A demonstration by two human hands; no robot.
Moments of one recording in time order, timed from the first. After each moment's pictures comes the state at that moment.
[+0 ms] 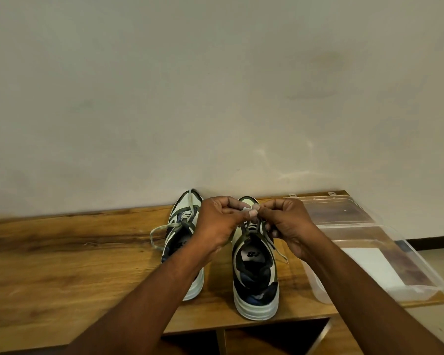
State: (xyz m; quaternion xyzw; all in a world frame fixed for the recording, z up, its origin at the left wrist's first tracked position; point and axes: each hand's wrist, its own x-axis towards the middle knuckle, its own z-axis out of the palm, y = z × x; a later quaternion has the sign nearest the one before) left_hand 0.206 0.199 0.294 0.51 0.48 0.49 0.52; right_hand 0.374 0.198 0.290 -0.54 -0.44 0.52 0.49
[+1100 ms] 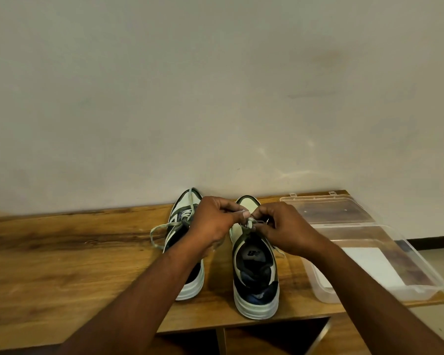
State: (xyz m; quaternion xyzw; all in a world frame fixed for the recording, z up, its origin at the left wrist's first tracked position) left_hand 0.198 0.208 0.290 0.57 0.52 0.44 0.45; right_hand 0.382 0.194 0.290 -0.54 -0.75 0.26 0.28
